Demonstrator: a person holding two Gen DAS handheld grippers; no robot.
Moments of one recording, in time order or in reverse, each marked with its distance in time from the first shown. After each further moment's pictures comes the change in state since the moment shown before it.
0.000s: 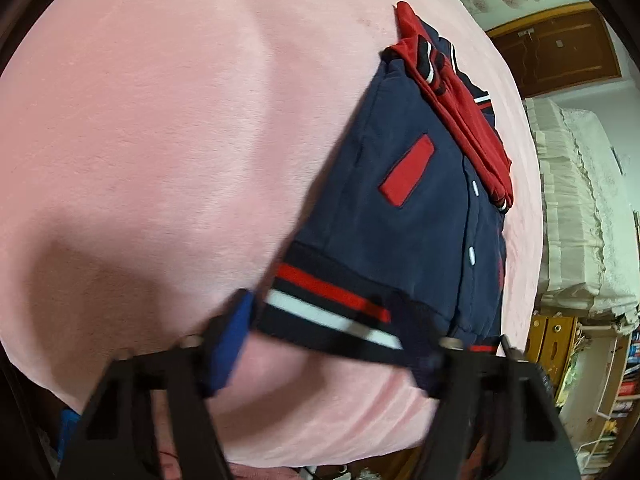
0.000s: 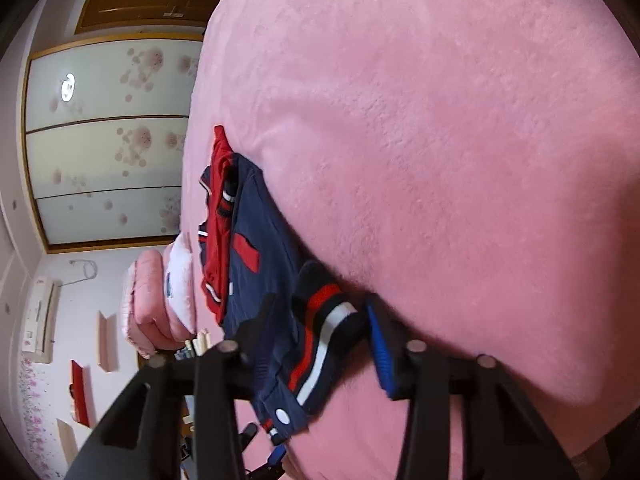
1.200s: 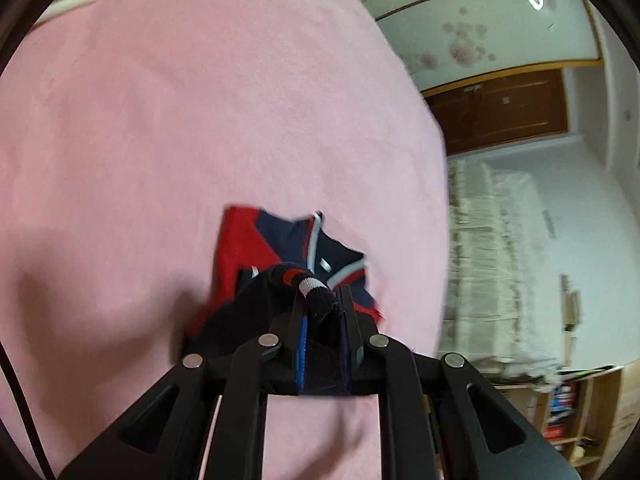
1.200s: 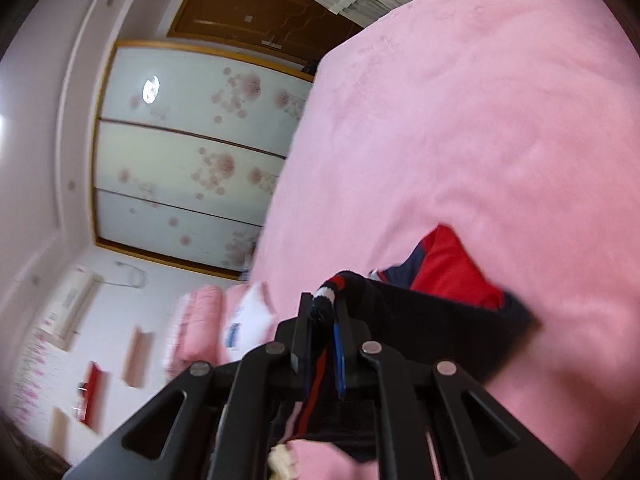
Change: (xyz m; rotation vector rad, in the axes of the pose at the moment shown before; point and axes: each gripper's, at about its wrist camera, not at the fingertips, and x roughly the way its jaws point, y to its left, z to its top) left arm -0.014 -0.140 0.250 -0.032 -0.120 -0.255; right arm 0.077 0.236 0.082 -0.203 -0.227 0.165
